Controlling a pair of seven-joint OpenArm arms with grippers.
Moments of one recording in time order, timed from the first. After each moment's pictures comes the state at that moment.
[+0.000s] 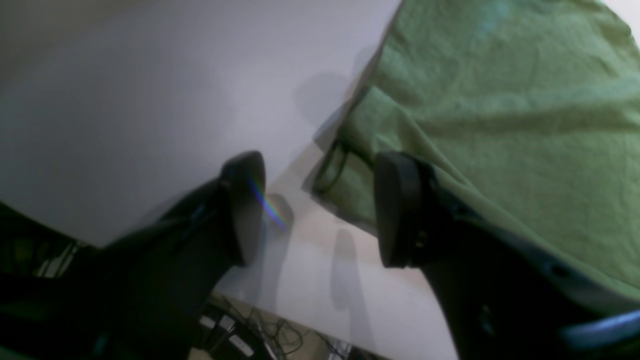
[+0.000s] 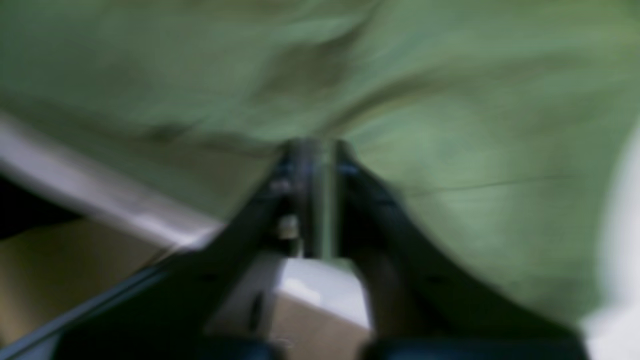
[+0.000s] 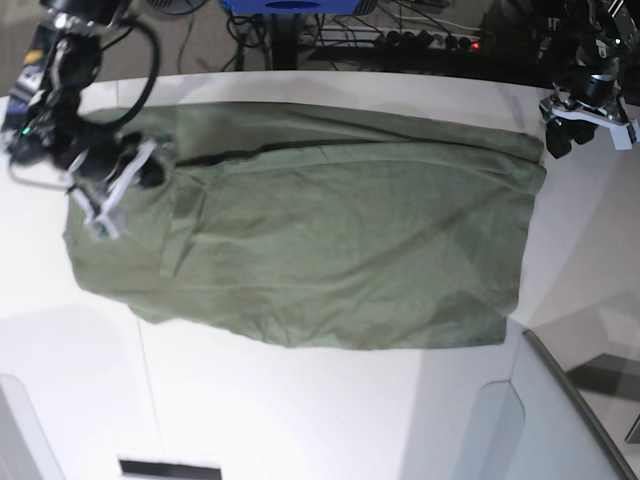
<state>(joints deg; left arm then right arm) 25.3 -10.3 -43.8 82.4 -31.8 -26.0 25.3 -10.9 -2.8 25.7 96.1 21.6 40.2 -68.9</state>
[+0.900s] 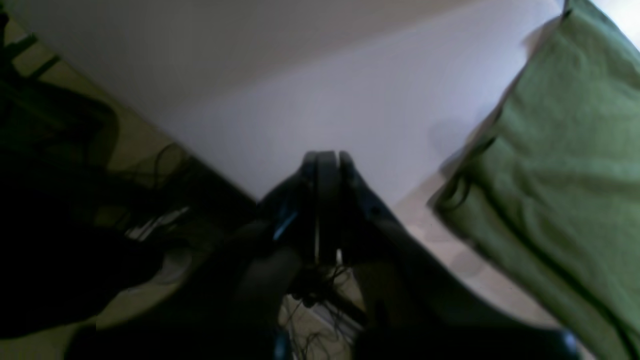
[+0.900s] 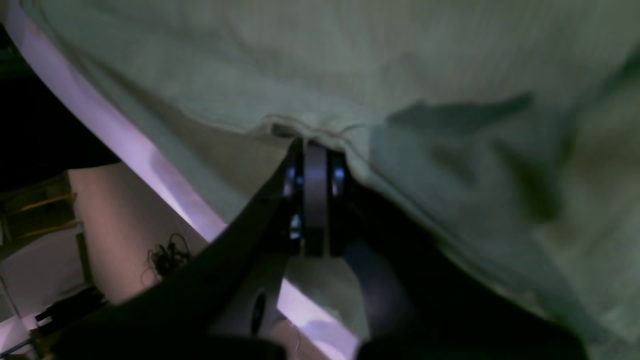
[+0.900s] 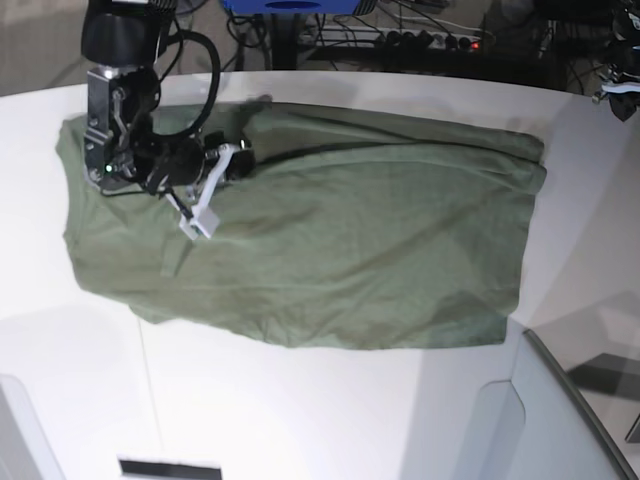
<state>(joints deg) 27.3 -10.0 -58.0 82.2 -31.7 -26.0 25.7 -0.4 -3.8 13.3 70.0 21.5 39.8 -63.5</state>
